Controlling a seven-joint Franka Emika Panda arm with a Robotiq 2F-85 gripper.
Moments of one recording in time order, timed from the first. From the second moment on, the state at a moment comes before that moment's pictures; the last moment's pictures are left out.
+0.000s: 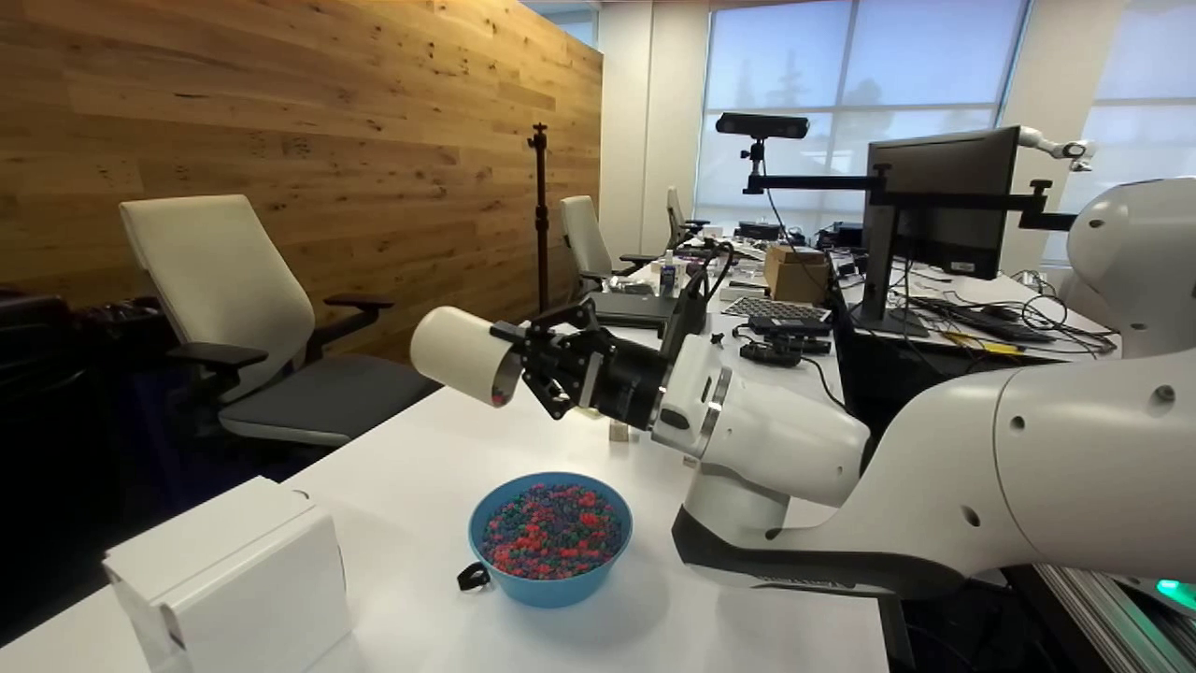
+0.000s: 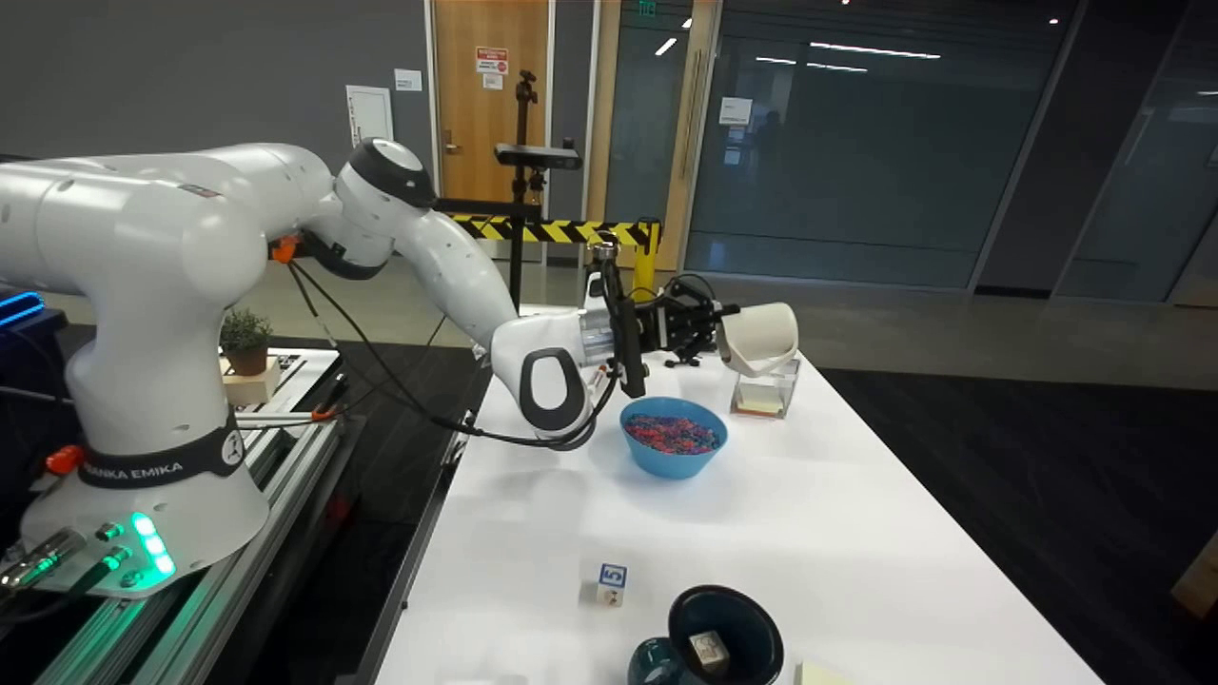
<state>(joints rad) 1.35 1.49 -1.02 -2.16 0.90 4.22 -0.81</state>
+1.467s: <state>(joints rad) 1.35 1.49 -0.99 -2.16 0.83 4.22 -0.92</state>
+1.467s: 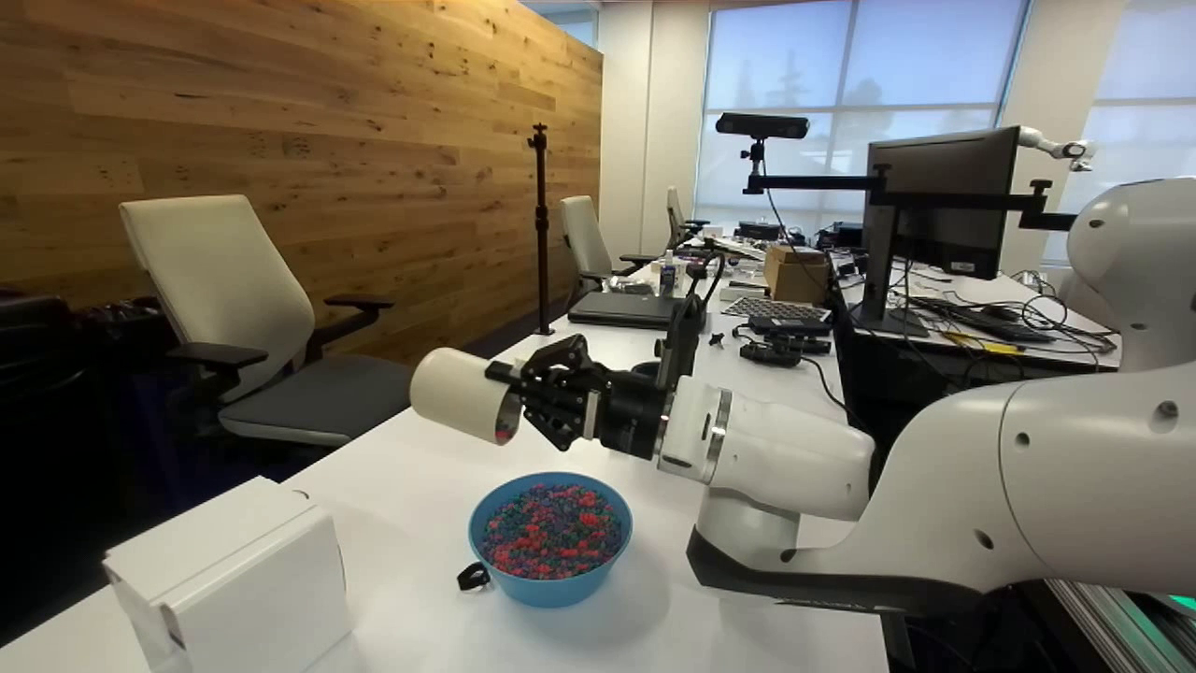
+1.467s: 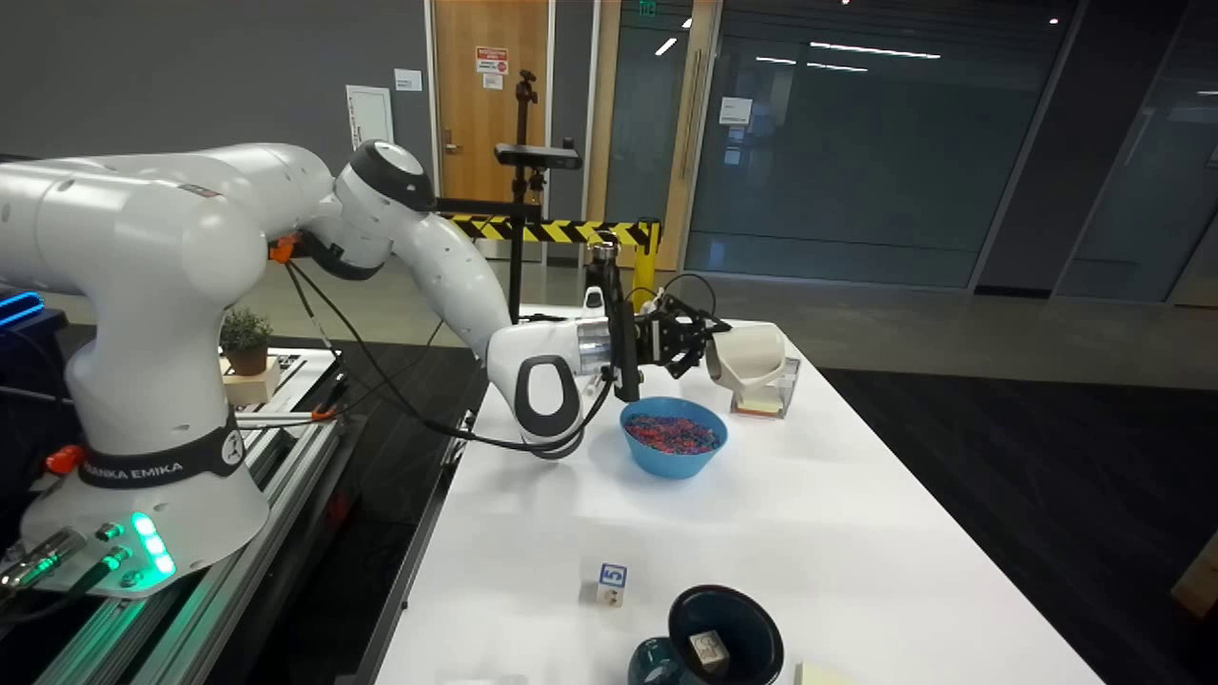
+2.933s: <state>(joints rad) 1.38 1.49 -1.04 -2.14 0.80 4.22 -1.02</state>
